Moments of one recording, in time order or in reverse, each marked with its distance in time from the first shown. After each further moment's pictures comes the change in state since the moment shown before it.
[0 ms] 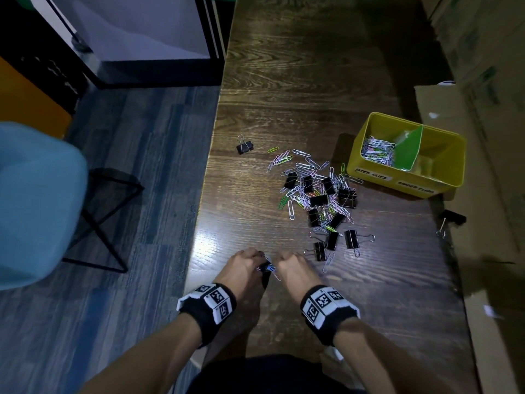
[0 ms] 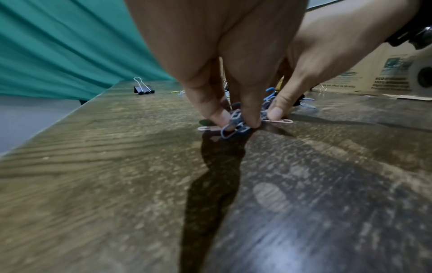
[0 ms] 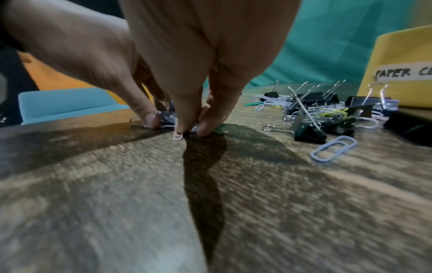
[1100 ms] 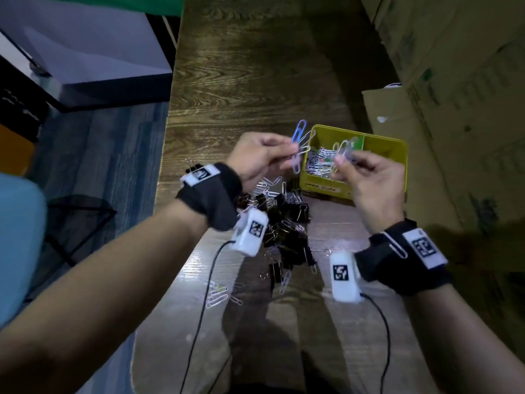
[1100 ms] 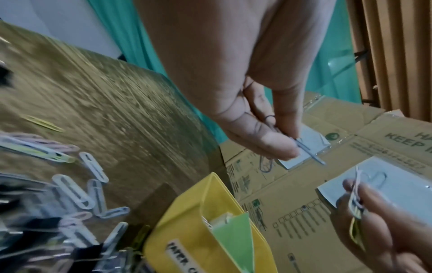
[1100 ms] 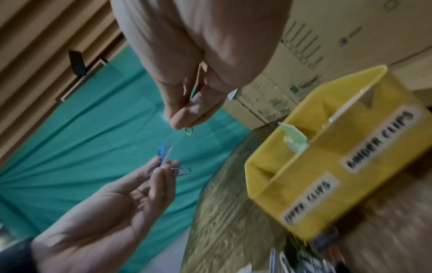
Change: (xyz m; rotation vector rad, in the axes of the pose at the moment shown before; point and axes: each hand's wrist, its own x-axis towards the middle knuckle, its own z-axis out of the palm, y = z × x) left_hand 0.208 0.163 -0.136 -1.337 0.010 -0.133; right_hand -0.035 0.145 -0.197 1.311 1.002 0.187
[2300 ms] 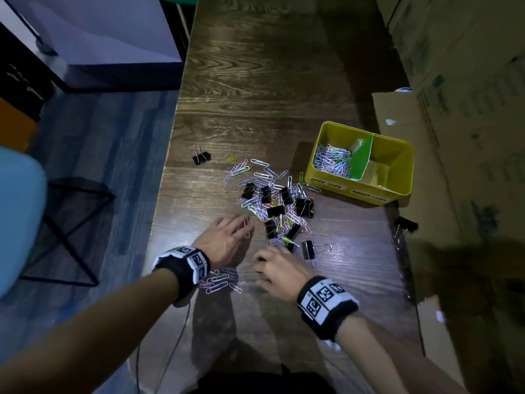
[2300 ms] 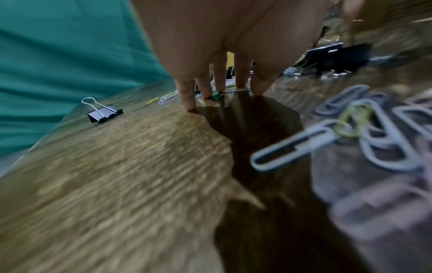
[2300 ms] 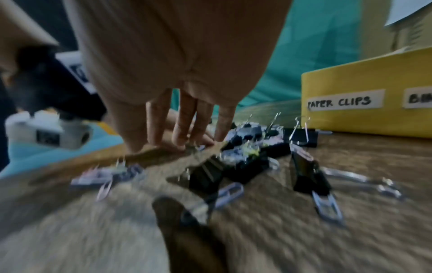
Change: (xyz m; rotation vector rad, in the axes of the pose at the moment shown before) left_hand -0.079 -0.162 -0.130 1.807 -0.267 0.237; right_hand -0.102 0.120 0.050 -1.157 -1.169 -0.497
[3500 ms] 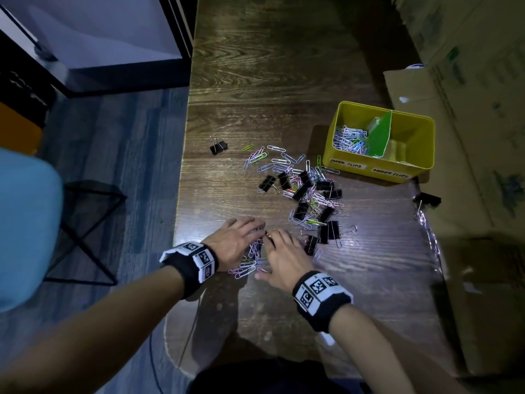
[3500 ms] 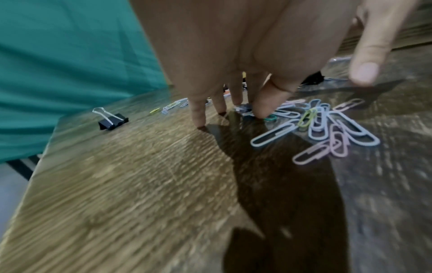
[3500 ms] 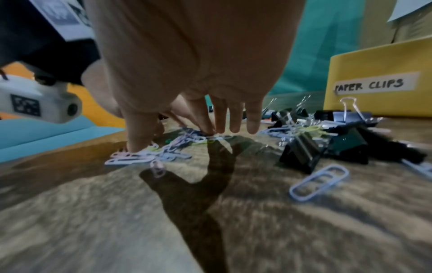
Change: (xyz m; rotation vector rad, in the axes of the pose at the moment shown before) left_hand -0.043 -0.011 -0.004 -0.015 -0.130 0.168; right_hand 0.031 -0.052 0.036 -0.057 0.026 0.318
